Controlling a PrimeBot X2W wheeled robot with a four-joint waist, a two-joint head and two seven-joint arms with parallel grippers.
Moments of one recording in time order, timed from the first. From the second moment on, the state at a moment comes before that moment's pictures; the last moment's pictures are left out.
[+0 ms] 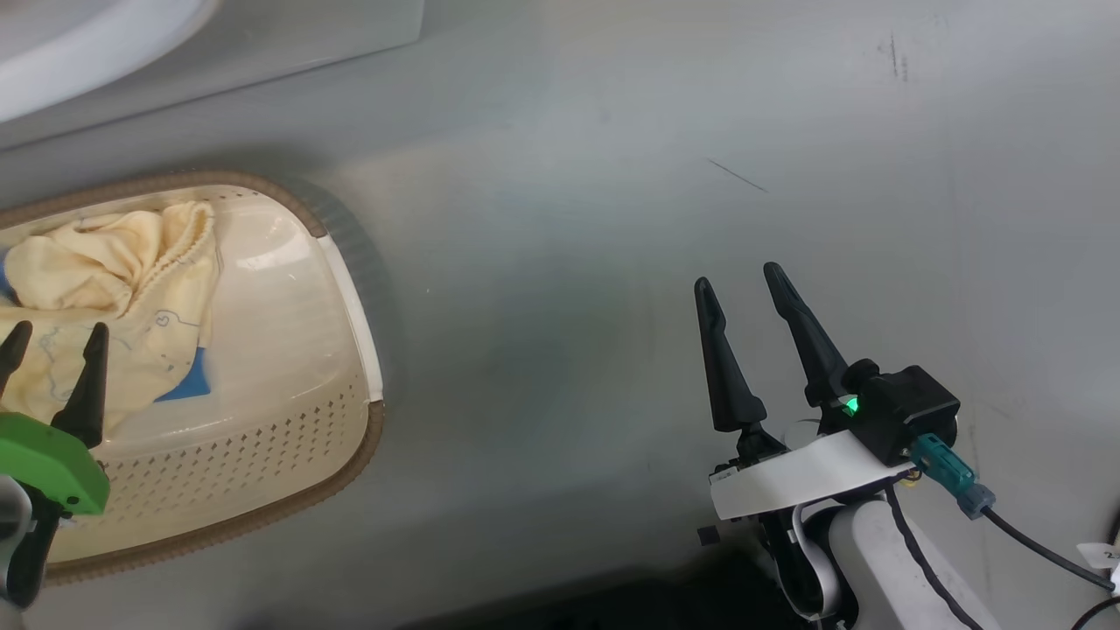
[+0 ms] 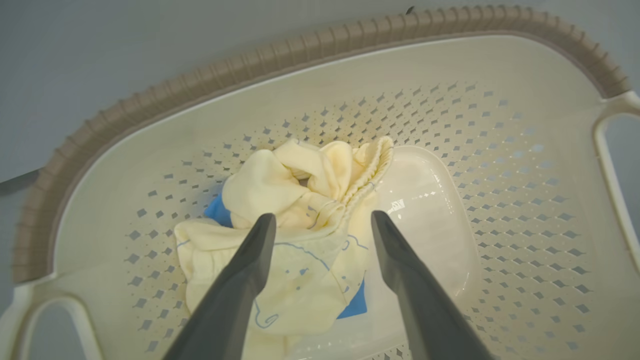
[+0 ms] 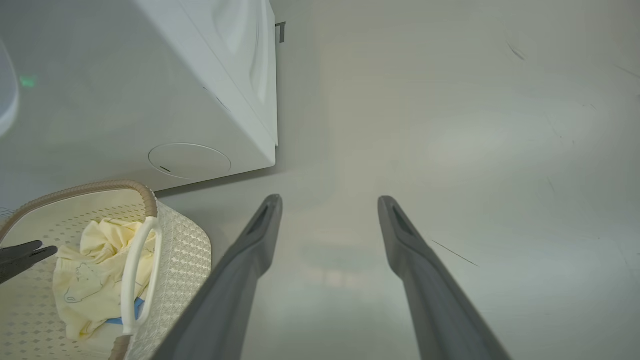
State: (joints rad) left arm -0.44 0.48 -0.28 0.48 -0.46 -0.12 -0.08; right arm -0.18 -0.05 0.43 -0.02 0.34 -0.12 -0.25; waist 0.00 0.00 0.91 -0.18
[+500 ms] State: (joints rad) left arm -0.56 0.54 -0.36 0.60 -0.40 -0.12 0.00; right arm -0.20 -0.05 0.45 -0.02 0.37 -0.12 -0.25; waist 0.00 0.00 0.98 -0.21
